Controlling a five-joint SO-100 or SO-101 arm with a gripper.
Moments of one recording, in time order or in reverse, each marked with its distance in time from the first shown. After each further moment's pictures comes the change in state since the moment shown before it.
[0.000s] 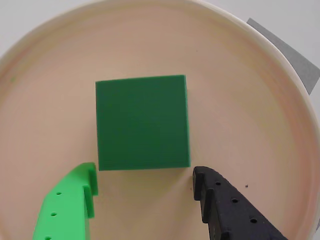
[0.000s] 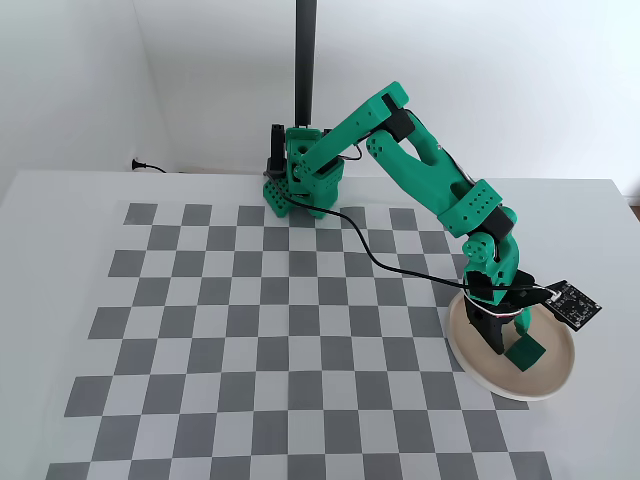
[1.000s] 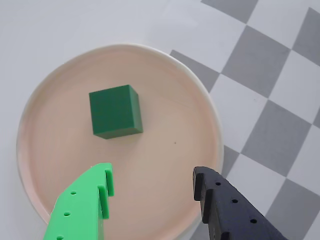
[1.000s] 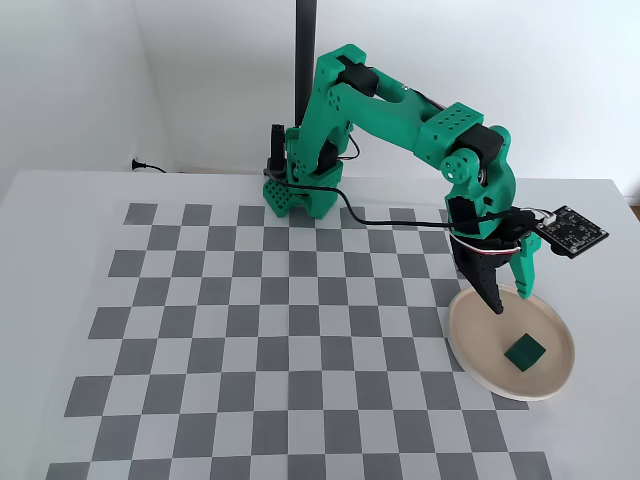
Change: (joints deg) arm 6.1 29.4 5.0 18.2 1.8
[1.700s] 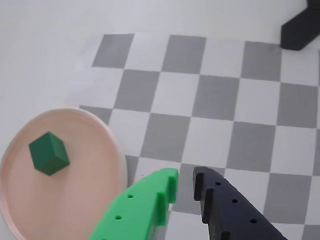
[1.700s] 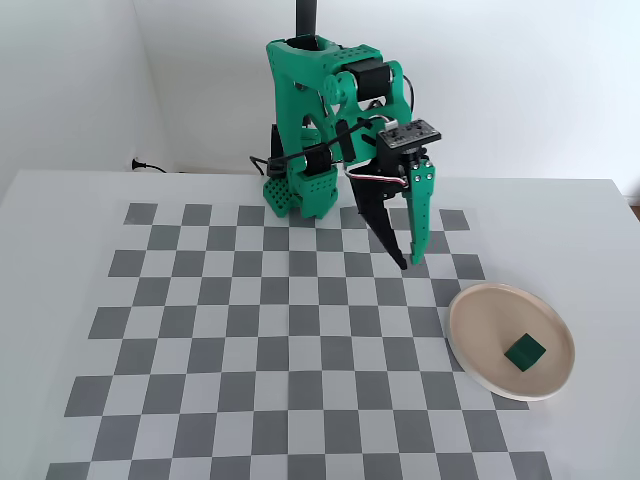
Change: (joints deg) arm 17.2 45.0 32.6 -1.7 4.8
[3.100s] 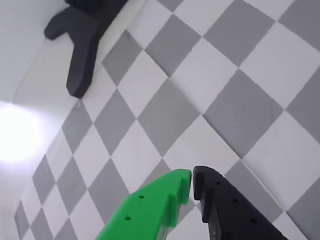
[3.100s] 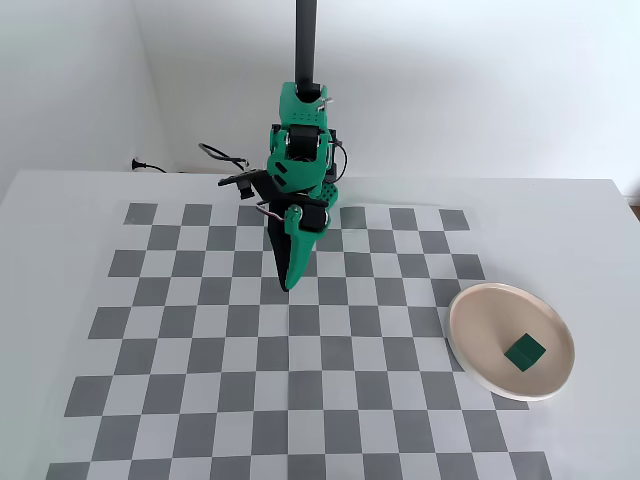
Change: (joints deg) arm 29.1 55.9 62.8 -13.6 33.6
